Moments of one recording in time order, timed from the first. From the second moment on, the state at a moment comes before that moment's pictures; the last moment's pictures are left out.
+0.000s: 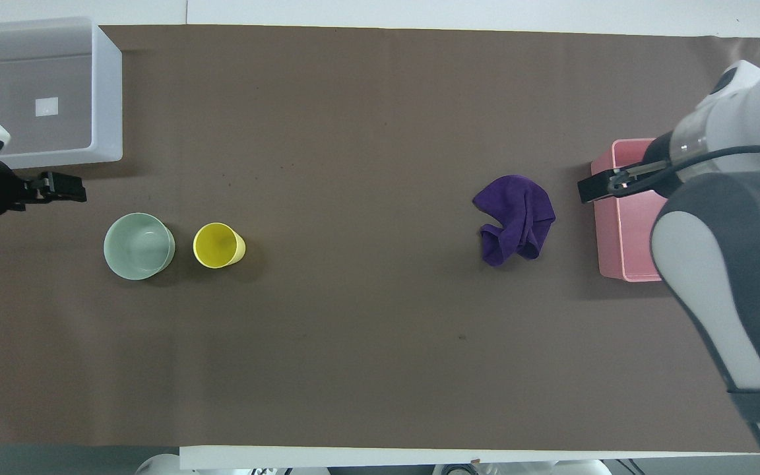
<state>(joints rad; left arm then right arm) -0.09 -0.09 0.05 -2.19 0.00 2.13 -0.10 0.18 0.00 -0.04 -1.90 0.05 1.91 -0.06</state>
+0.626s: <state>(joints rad) -0.13 -0.05 0.04 -2.42 0.00 2.37 -0.17 0.25 0.18 -0.04 -2.09 0.05 2.29 0.03</state>
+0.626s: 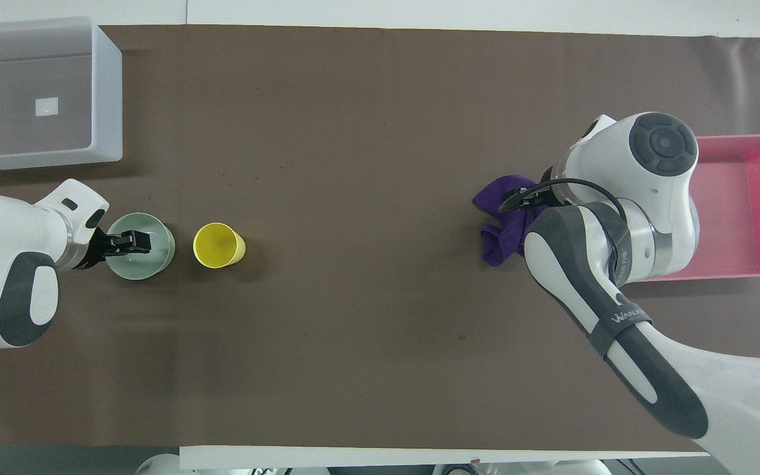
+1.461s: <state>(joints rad) -0.10 -0.02 0.07 -1.93 0.00 1.88 -0.18 0.27 0.19 -0.04 -2.17 0.05 2.38 0.06</state>
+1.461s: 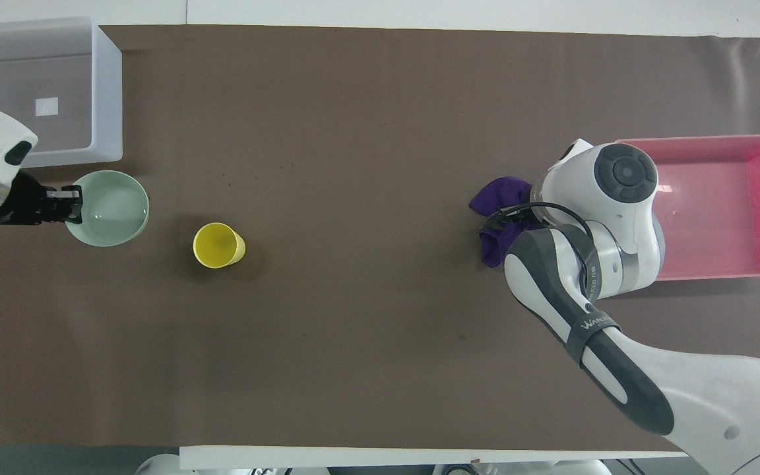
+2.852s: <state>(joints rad) 0.12 0.57 0.07 -1.46 -0.11 2.31 -0.17 -0.10 0.04 -0.06 -1.92 0.03 1.94 -0.26</state>
